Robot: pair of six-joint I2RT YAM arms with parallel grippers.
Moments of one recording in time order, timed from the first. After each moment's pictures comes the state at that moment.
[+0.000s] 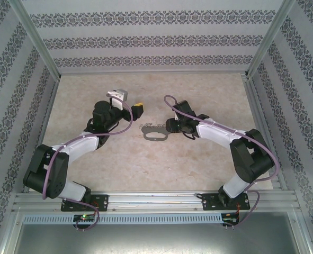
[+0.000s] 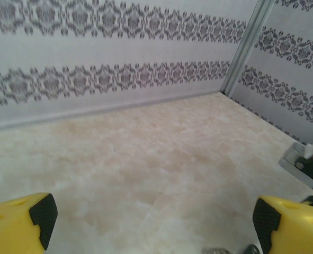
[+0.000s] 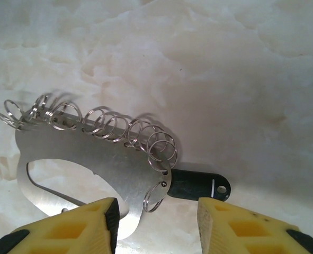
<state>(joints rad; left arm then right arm) -0.33 1.44 0.70 0.59 0.27 -0.19 0.54 1.64 1.00 -0.32 -0.02 0.41</state>
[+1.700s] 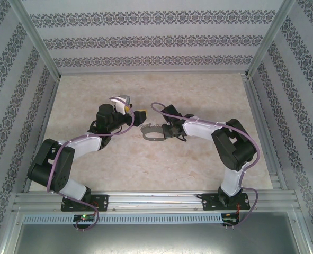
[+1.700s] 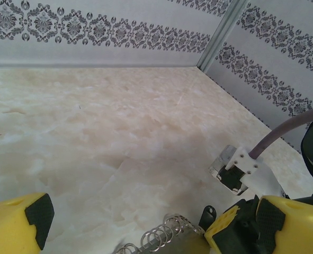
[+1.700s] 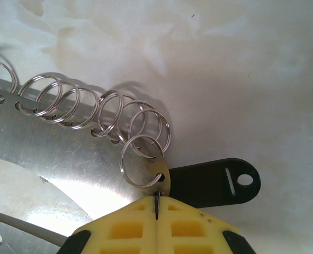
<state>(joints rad) -0.34 1.52 0.68 0.61 0.37 -0.30 0.61 1.84 1.10 -0.39 0.10 0.39</state>
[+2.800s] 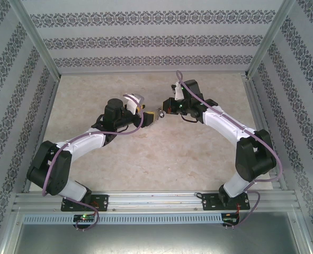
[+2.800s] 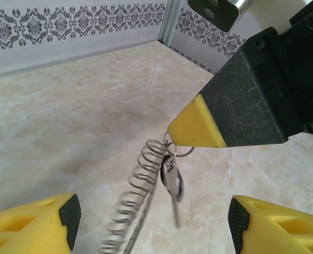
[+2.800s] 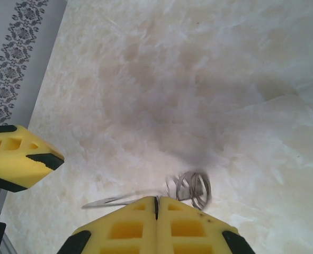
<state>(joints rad) -0.45 1.49 0.83 0.36 0.42 -0.12 0.43 1.63 1.23 -0.31 -0.43 0.52</state>
